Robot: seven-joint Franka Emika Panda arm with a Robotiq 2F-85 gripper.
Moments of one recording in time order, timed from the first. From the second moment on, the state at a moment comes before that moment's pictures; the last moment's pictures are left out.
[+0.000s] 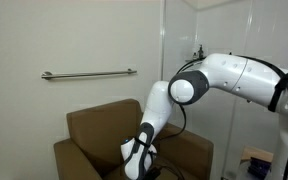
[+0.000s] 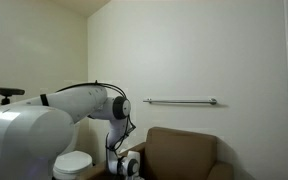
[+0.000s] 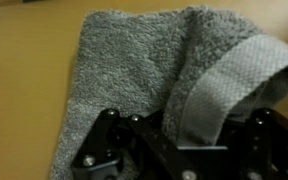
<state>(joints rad) 0.25 1.26 0.00 -1.64 0.01 2.53 0.44</state>
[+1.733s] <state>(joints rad) 0.29 1.33 -0.17 -1.52 -0.07 2.30 0.42</state>
